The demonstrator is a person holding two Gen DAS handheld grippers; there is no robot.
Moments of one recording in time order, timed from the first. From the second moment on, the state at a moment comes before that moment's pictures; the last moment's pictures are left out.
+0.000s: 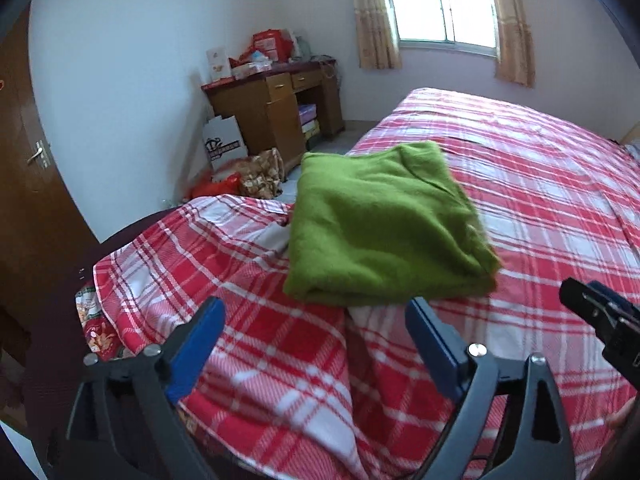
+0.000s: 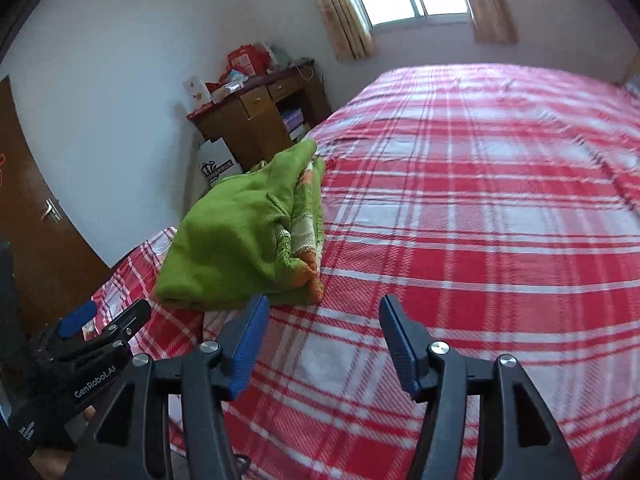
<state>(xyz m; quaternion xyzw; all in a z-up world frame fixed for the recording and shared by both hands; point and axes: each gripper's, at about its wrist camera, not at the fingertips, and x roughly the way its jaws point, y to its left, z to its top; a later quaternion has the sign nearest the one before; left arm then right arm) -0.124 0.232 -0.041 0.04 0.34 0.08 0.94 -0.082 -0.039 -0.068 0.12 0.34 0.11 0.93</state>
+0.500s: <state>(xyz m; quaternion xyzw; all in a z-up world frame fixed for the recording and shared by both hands) -0.200 0.205 0.040 0.05 0.23 0.06 0.97 -0.176 -0.021 0.032 0.02 0.20 0.08 0.98</state>
